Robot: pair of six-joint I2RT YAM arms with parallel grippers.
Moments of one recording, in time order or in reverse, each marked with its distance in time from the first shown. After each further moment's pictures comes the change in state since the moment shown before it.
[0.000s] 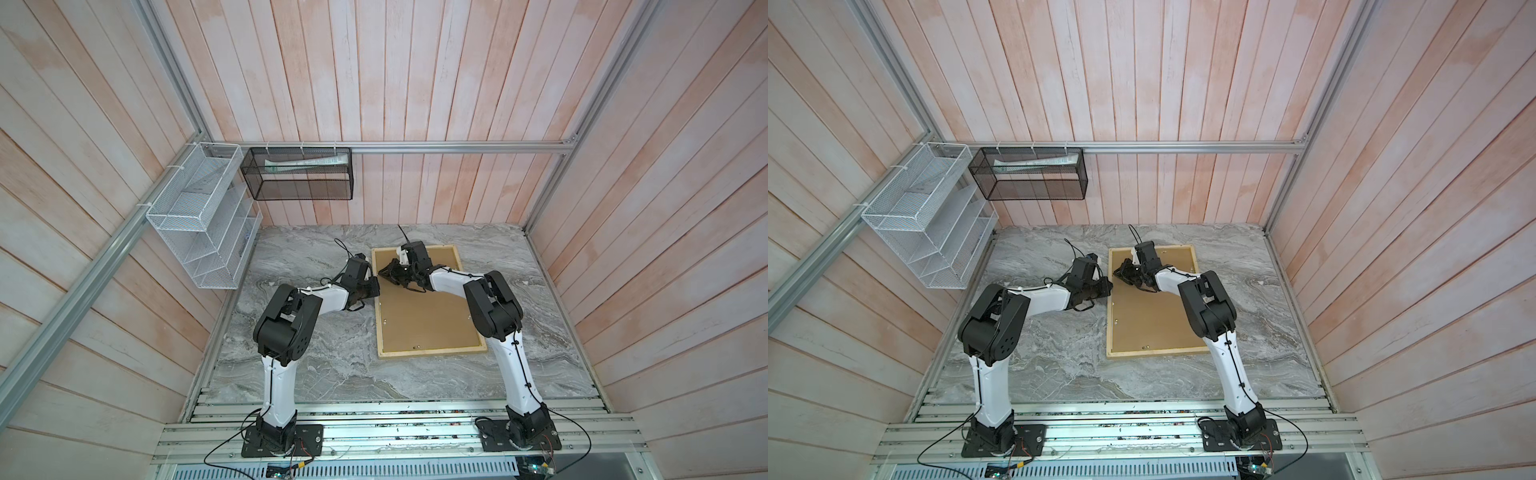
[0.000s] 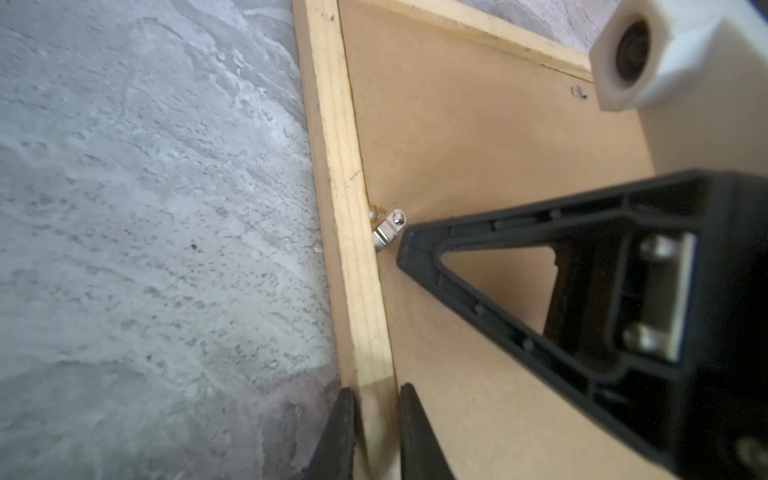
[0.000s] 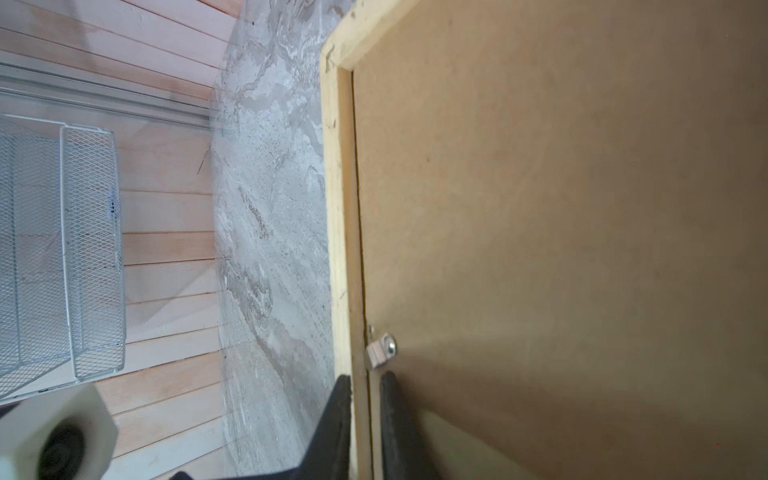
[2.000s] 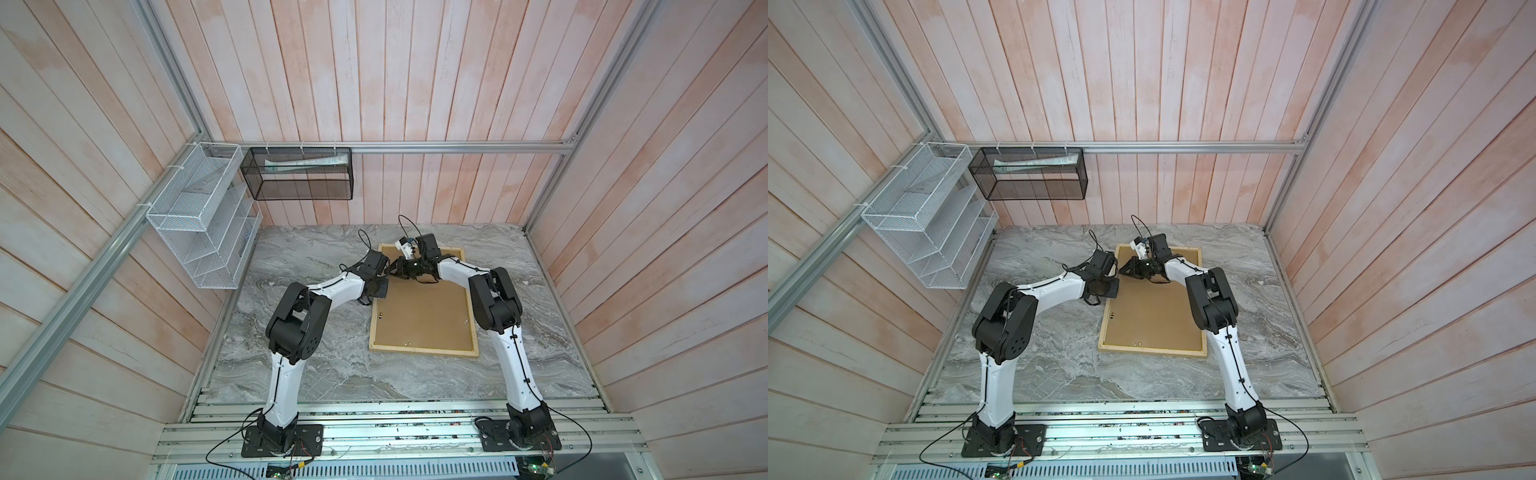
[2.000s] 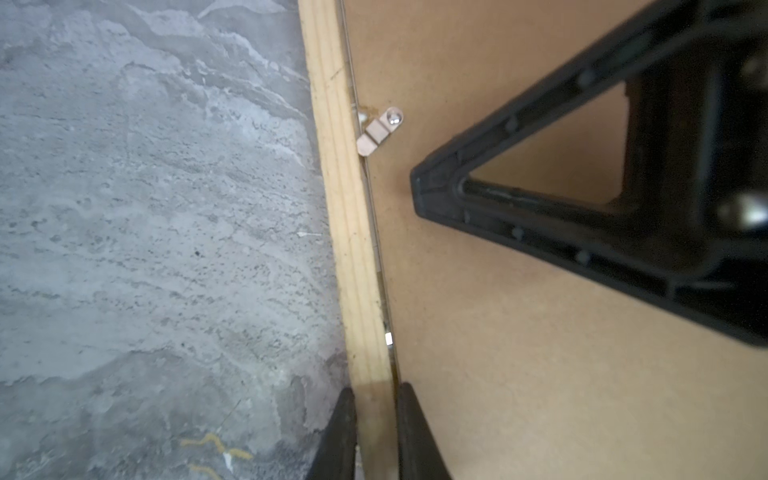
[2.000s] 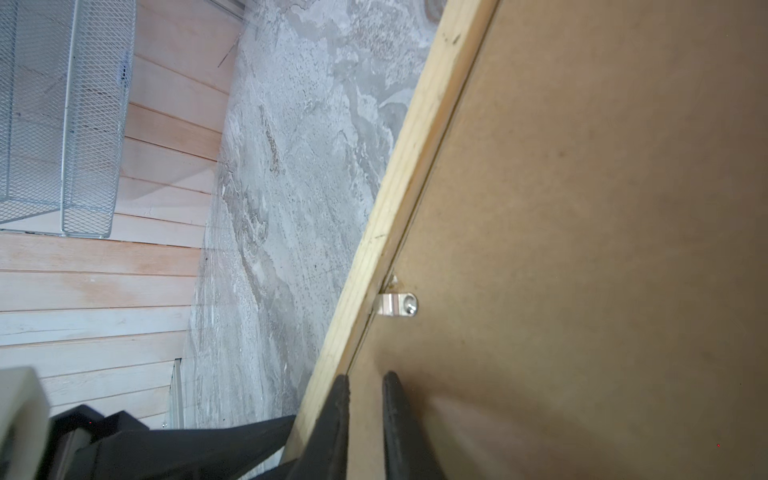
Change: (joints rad) left arm -0.098 0.060 0.236 -0.392 -0.235 0.217; right arm -0.106 0.130 0.239 -0.215 -0.281 -0.394
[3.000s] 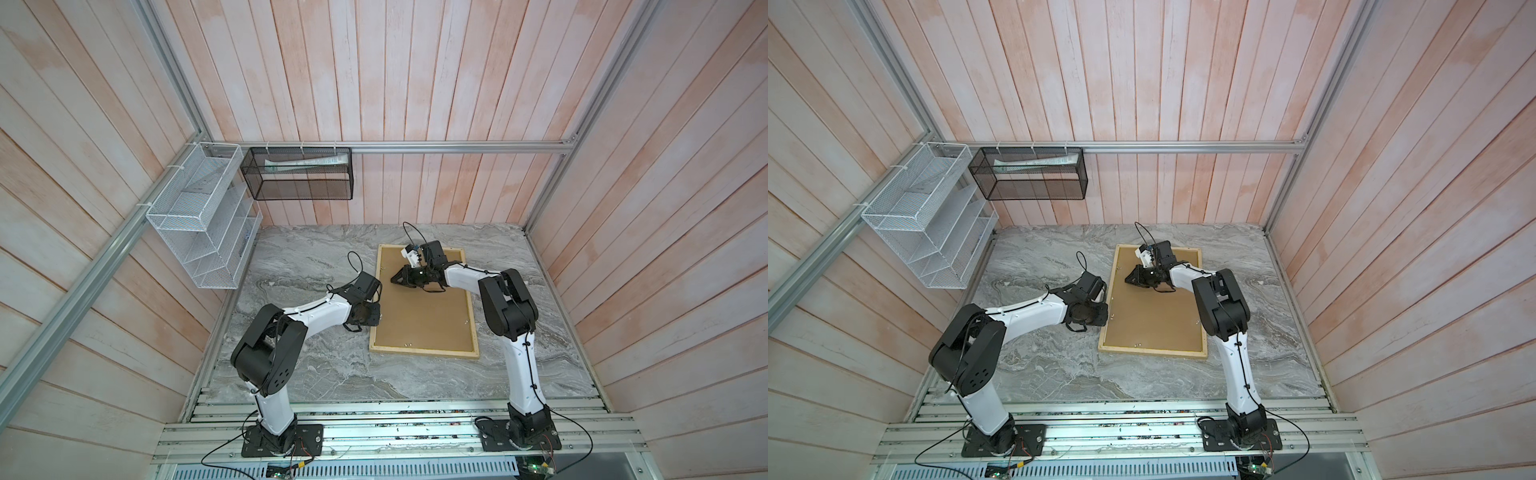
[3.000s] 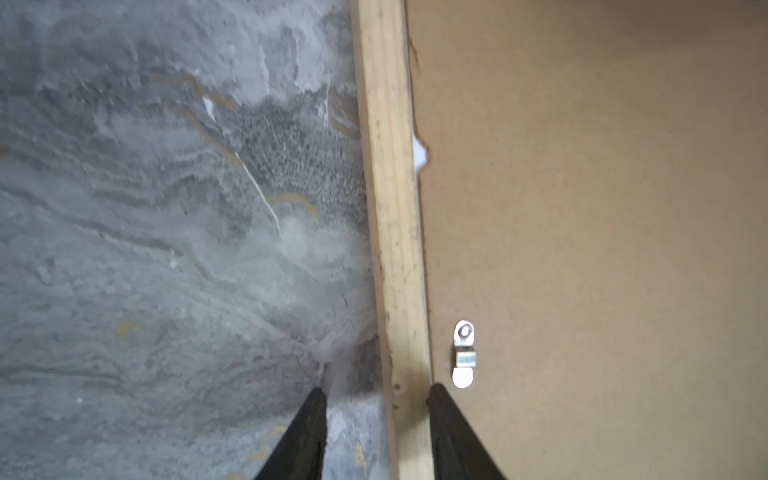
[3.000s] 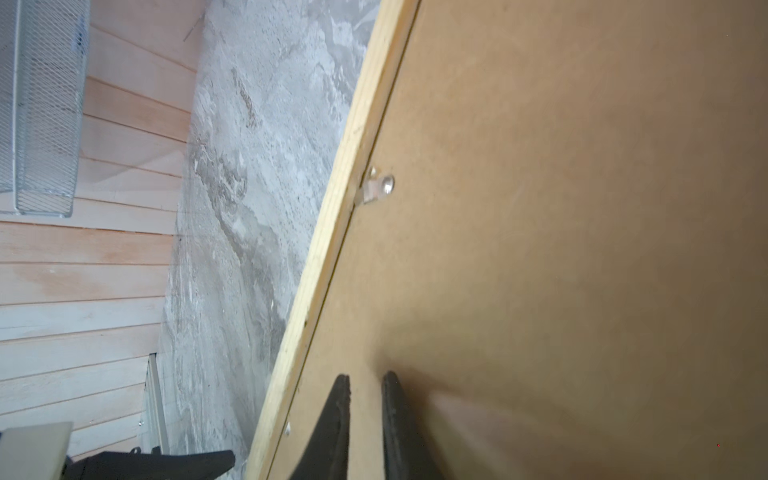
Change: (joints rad) left arm -0.061 -0.330 -0.388 -0.068 0.096 -0.167; right arm 0.018 -0.212 -0.317 0.025 0.091 -0.036
